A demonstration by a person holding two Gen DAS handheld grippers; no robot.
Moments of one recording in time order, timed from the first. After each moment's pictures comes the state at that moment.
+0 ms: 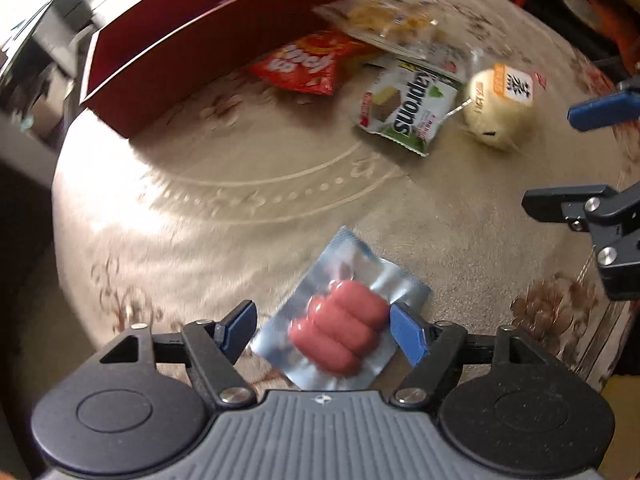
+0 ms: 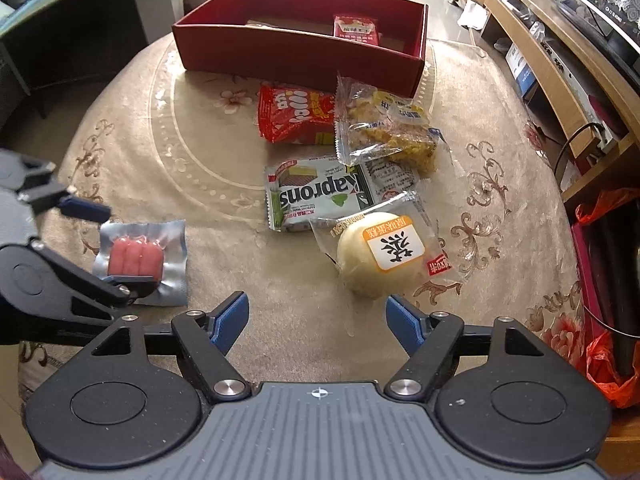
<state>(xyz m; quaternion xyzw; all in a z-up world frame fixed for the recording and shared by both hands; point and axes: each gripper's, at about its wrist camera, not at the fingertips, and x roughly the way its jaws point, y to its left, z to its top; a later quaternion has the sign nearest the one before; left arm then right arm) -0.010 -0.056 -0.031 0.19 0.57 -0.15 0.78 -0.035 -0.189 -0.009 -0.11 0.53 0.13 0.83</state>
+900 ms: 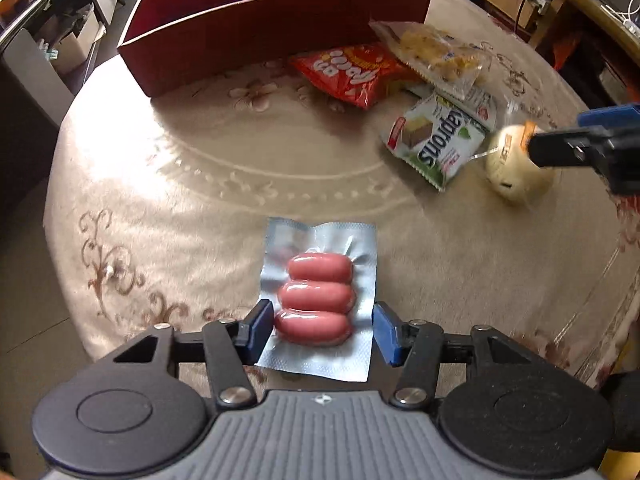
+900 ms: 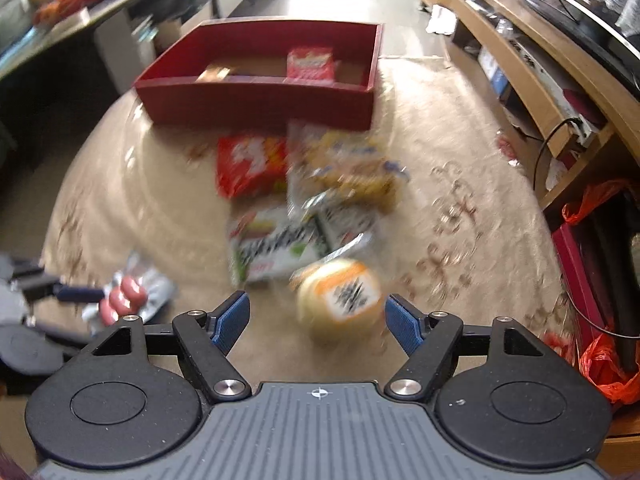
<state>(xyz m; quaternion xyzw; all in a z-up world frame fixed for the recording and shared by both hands) -0.014 -0.041 -0.029 0.06 0.57 -0.11 0.81 0.006 -0.213 0.010 -0.05 0.51 0.11 0.85</state>
